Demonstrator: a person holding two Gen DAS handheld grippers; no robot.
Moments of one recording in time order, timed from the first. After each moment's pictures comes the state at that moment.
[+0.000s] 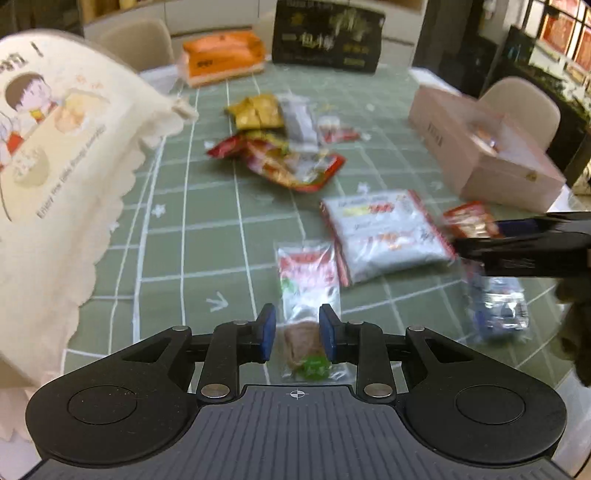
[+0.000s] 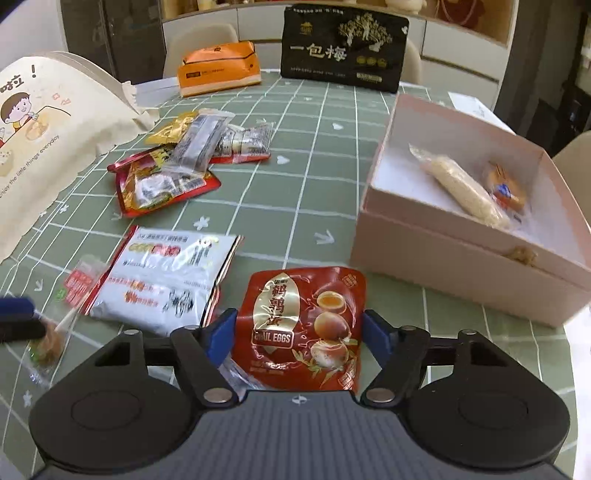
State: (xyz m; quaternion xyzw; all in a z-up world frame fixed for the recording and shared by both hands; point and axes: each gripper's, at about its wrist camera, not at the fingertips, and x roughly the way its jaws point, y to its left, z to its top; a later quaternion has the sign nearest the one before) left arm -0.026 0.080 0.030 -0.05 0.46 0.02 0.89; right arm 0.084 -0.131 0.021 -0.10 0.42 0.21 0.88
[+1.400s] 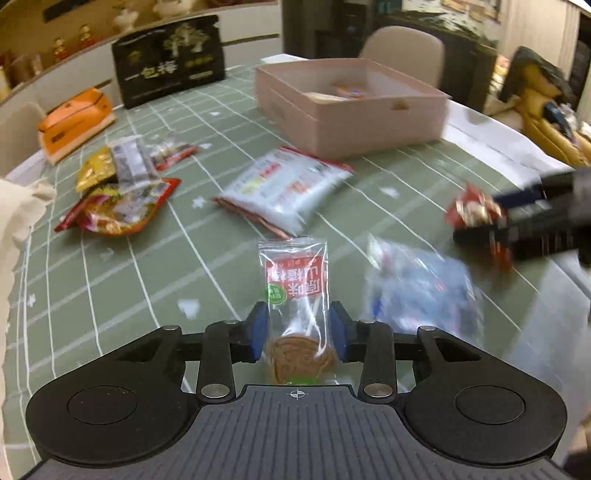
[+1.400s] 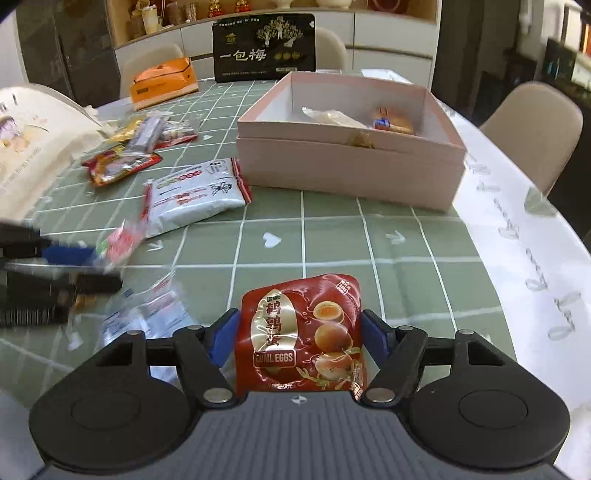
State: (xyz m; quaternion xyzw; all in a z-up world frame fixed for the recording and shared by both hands) left arm -0.027 -0.014 0.007 0.08 0.42 -0.14 0.89; right arm 0.013 -0.232 0.024 -0.04 0.42 0.15 0.89
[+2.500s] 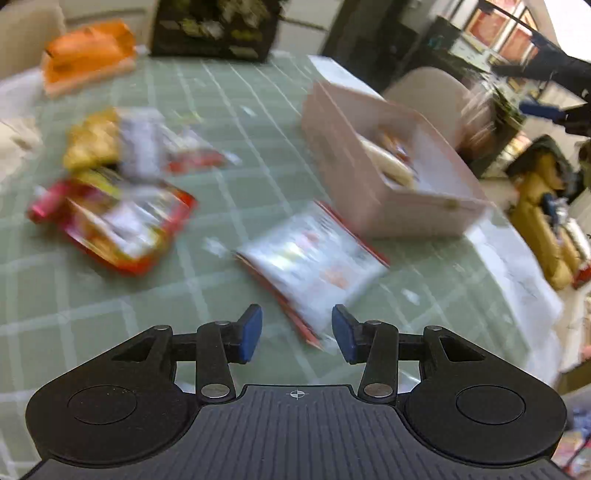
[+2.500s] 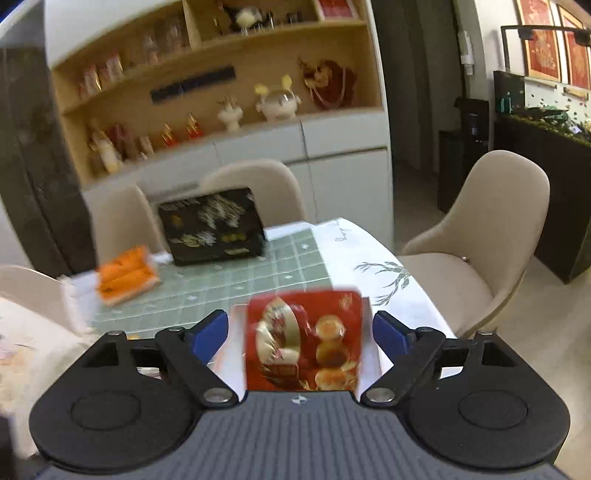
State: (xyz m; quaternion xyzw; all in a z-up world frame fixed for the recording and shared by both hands) left arm 0.070 0.030 0.032 -0.09 0.45 -0.12 0.88; right arm 0.161 -0.267 0.181 0.05 0.30 0.09 0.95
